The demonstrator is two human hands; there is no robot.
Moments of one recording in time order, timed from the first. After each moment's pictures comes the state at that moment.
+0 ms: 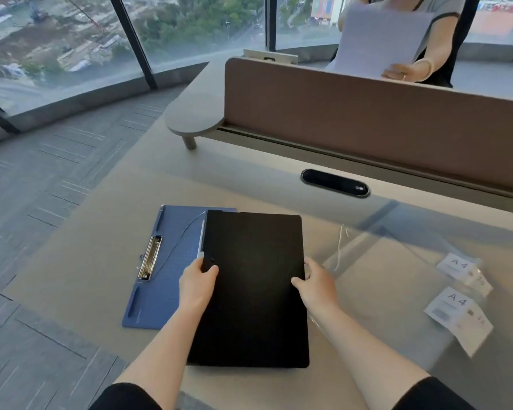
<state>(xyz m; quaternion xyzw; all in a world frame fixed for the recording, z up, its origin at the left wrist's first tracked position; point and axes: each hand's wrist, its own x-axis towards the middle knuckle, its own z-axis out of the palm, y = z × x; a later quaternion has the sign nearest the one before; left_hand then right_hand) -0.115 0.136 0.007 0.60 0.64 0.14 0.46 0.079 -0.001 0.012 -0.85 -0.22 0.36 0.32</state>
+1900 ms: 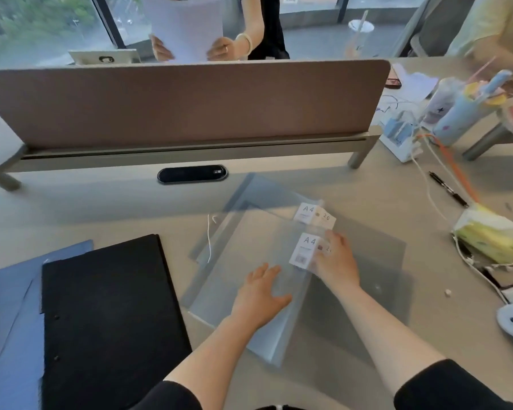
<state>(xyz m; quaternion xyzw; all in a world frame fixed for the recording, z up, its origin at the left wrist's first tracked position) 0.117 -0.089 -0.002 0.87 0.23 -0.17 0.40 0.253 -0.220 0.011 -0.93 -0.04 0.19 0.32</state>
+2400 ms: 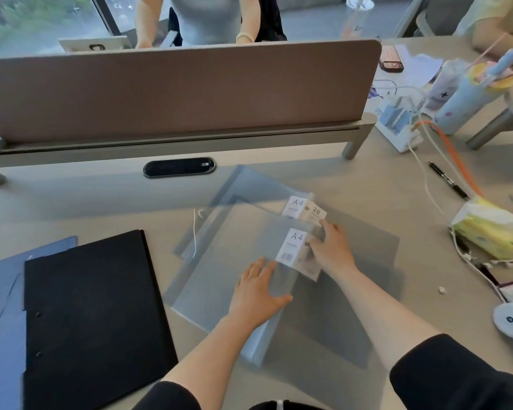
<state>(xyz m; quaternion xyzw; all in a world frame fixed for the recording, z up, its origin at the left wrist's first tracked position) 0.136 -0.118 -0.015 0.88 0.24 -0.18 0.36 0.294 -0.235 0.005 -0.91 -0.05 0.26 0.33</state>
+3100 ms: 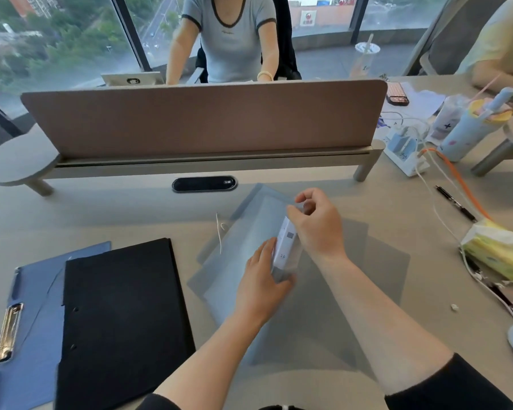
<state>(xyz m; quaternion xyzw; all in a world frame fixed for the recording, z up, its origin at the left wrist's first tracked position) 0.124 -0.101 0.061 0.84 0.27 0.04 0.46 0.251 -0.161 0.122 -0.83 -0.13 0.08 0.54</state>
